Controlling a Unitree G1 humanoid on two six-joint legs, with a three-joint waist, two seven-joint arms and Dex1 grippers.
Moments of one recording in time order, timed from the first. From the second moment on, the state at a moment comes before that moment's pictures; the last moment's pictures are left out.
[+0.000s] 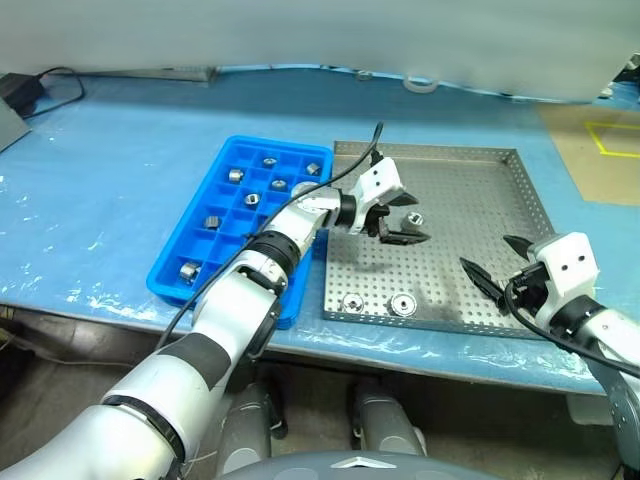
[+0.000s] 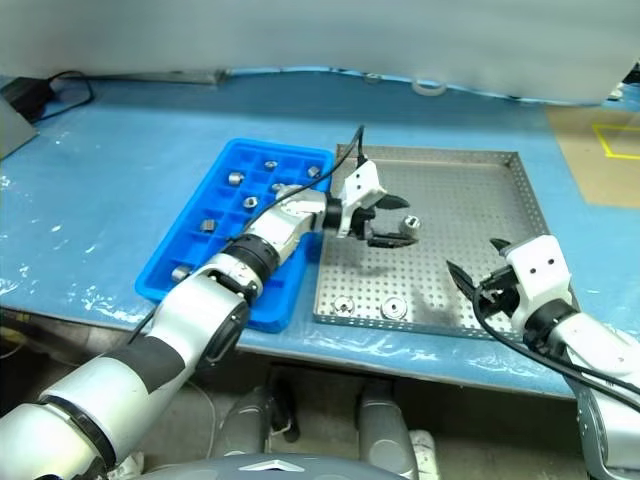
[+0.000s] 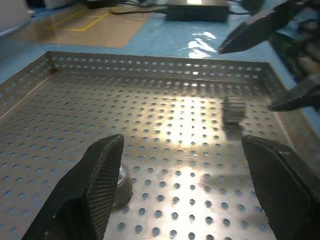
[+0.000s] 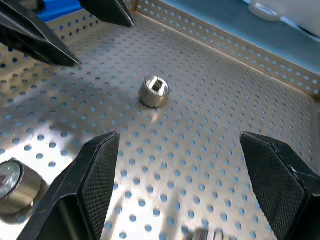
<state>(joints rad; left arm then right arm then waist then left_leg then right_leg) -1.16 -0.04 -0.21 1.10 -0.07 -0.19 -1.21 0.26 -0.61 -0.43 -0.69 0.32 0.62 0.52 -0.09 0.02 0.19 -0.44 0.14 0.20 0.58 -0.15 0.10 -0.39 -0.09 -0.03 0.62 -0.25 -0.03</state>
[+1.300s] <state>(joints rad) -1.07 -0.02 -0.33 1.14 0.09 -0.39 -1.37 0.41 -0.57 -0.52 -0.80 0.38 0.69 0.47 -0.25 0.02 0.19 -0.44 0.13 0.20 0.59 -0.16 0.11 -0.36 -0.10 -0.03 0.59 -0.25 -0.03</state>
